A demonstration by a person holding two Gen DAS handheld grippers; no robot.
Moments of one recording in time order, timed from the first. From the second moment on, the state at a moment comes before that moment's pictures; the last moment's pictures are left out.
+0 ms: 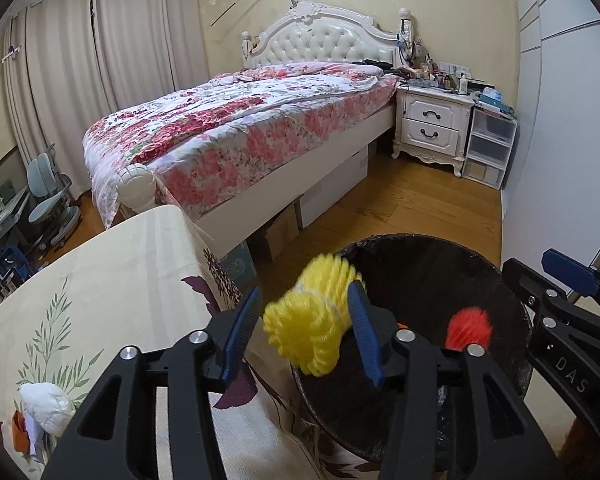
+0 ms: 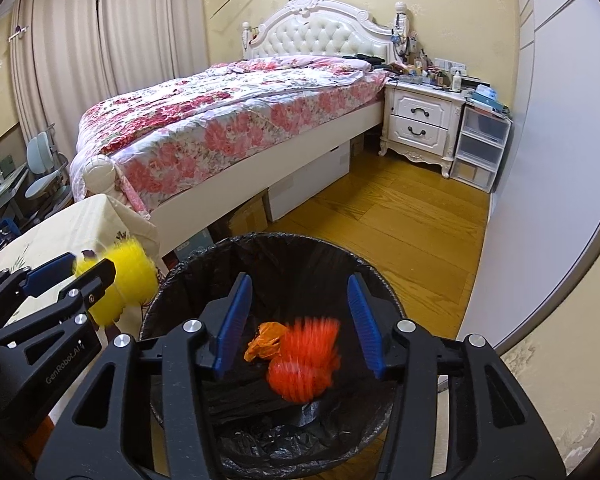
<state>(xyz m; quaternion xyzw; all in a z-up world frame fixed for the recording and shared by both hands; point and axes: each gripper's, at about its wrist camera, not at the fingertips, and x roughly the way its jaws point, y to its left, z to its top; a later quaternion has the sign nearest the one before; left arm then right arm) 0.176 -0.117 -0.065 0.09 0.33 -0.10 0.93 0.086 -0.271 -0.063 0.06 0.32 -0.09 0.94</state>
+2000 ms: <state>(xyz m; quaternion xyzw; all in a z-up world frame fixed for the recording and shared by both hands) -0.014 0.141 -0.042 0.00 0.35 0.10 0.93 -0.054 -0.082 -0.039 -0.02 0.35 0.12 0.93</state>
